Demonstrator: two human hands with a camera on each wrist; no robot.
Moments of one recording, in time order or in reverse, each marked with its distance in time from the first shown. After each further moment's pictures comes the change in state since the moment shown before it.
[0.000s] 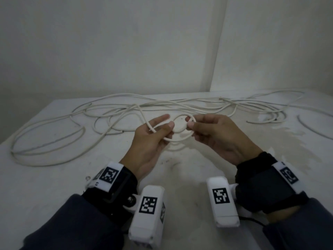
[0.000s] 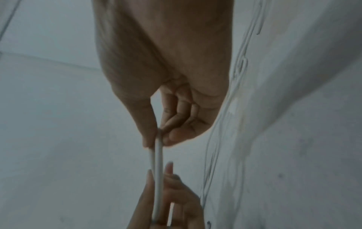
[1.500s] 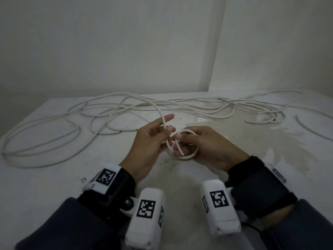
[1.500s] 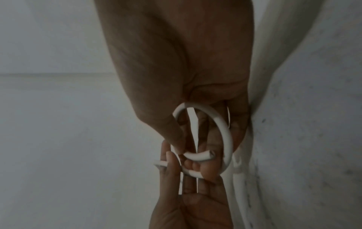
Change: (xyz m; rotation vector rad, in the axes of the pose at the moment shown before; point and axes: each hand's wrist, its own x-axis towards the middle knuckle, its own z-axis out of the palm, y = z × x) left_hand -0.003 -0.003 0.000 0.210 -0.106 0.033; right_hand -0.003 0.013 0.016 -0.054 -0.118 0.185
